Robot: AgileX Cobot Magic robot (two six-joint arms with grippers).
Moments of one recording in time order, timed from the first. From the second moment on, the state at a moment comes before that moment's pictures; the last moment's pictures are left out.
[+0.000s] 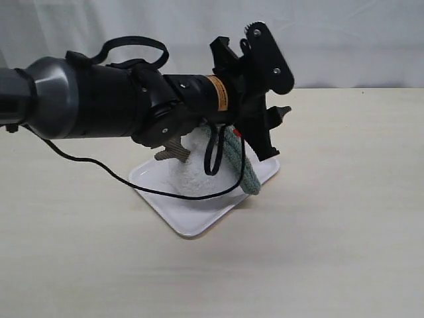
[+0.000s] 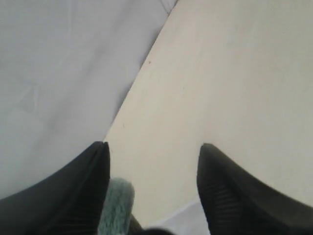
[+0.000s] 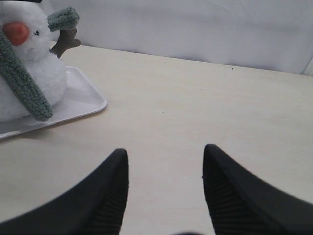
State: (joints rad) left arm -0.77 1.90 -1.29 0.31 -0.15 0.34; right arm 0.07 0.00 0.00 -0.02 0.35 -0.11
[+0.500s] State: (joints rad) left arm -0.77 2.16 -1.66 0.41 0.16 0.40; right arm 0.07 0.00 0.00 -0.02 0.35 -0.11
